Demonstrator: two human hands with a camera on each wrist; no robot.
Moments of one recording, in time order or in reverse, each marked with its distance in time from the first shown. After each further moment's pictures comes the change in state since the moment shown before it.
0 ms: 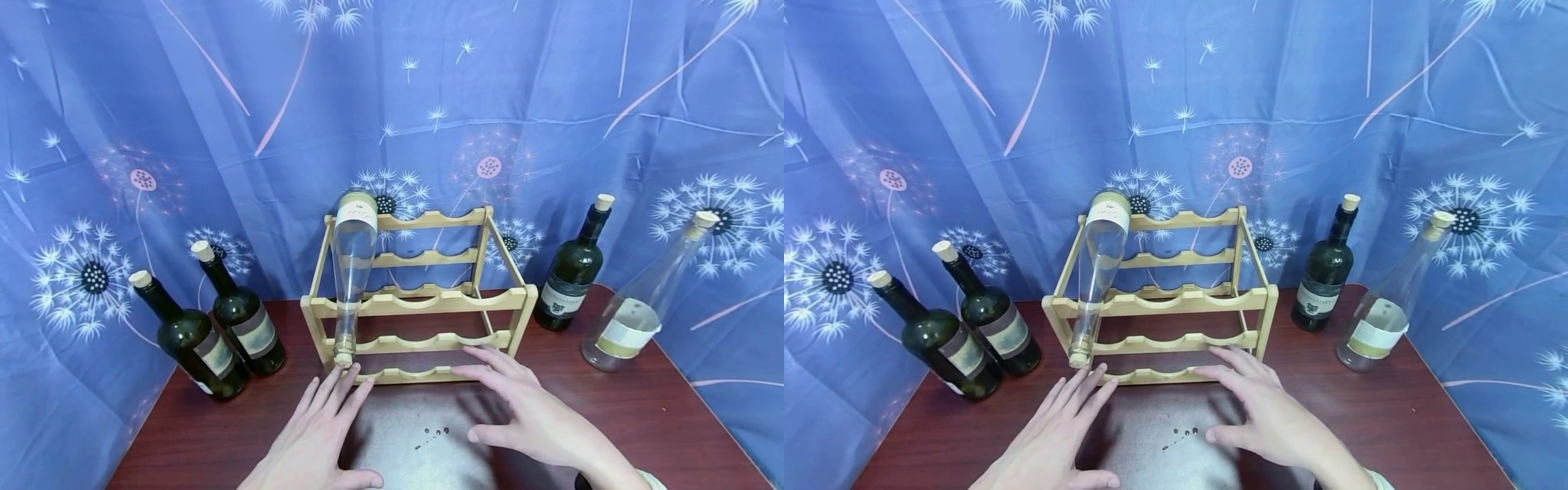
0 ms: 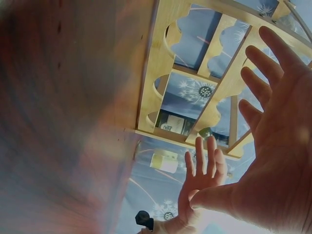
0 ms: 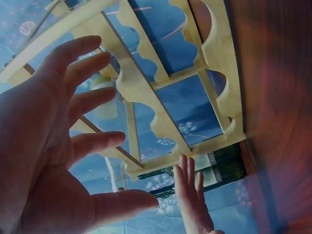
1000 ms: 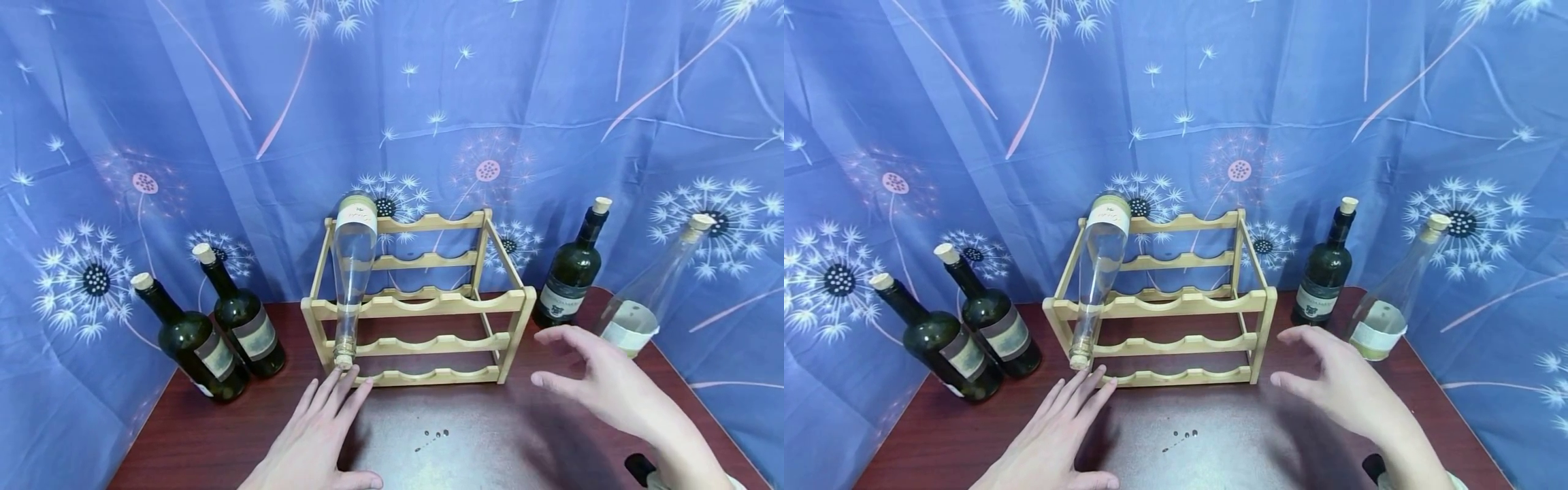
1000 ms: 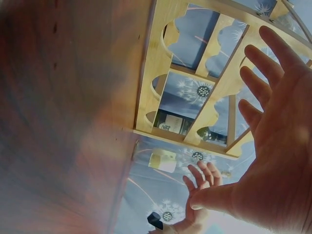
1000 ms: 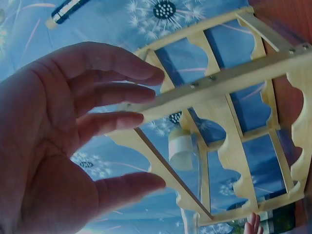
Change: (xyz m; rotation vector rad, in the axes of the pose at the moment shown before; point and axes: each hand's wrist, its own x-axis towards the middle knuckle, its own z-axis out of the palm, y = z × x) left_hand -0.001 -0.001 0.000 0.009 0.002 -0.004; right_hand -0.023 0.034 -0.073 -0.114 0.196 0.267
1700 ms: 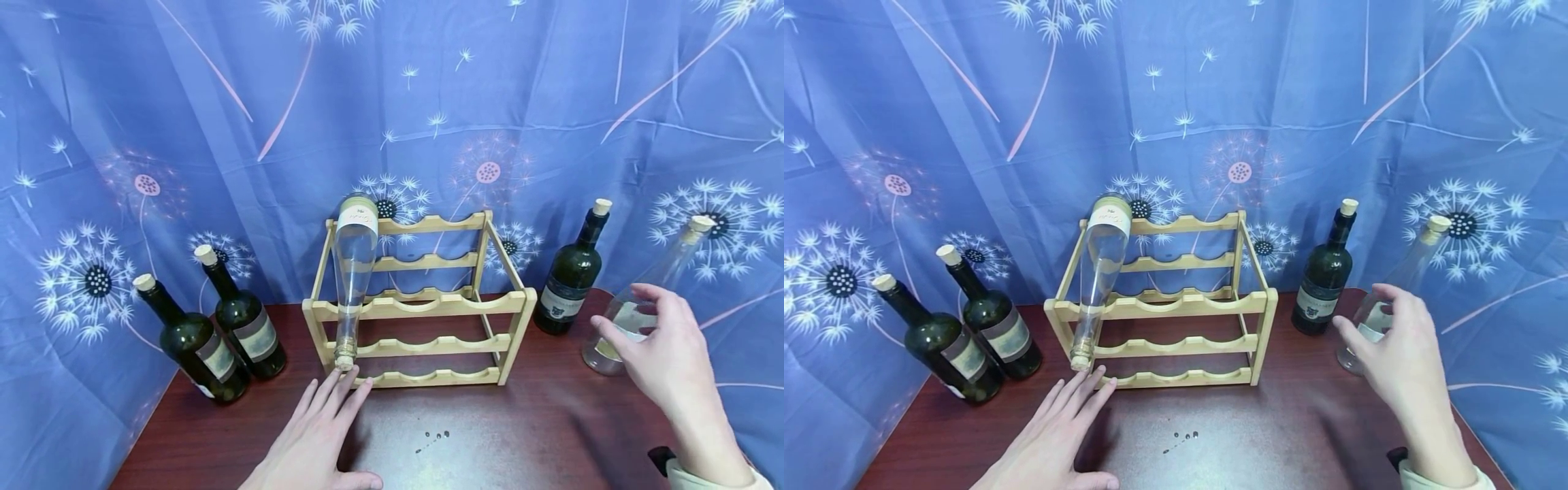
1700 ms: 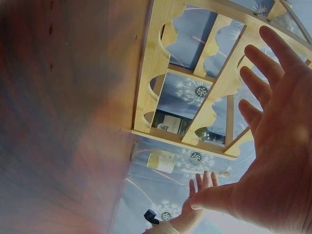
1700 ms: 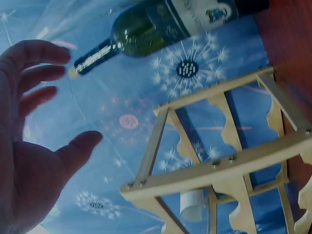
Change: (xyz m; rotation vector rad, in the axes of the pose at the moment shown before) left_hand 0.000 -0.001 -0.002 -0.009 -0.016 -0.030; right_hand 0.008 0.042 -0.031 -0.060 0.438 0.298
